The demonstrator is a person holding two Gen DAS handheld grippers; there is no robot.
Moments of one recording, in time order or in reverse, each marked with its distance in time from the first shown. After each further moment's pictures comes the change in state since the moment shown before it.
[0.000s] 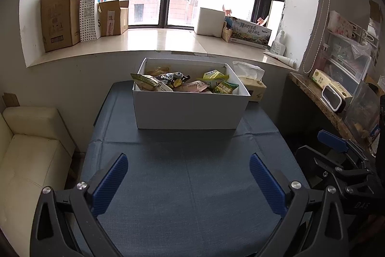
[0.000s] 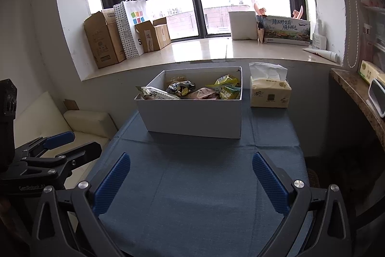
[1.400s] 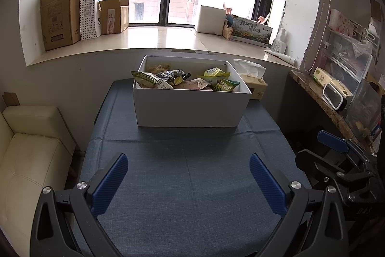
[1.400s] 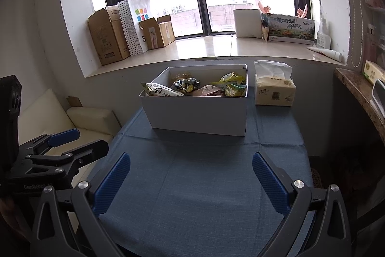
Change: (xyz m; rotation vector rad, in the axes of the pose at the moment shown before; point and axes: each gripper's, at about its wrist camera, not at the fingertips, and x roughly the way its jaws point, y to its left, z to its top) left arm 0.004 0.001 -0.001 0.000 0.013 0.004; right arm 0.002 0.003 -0.001 -0.011 0.014 0.022
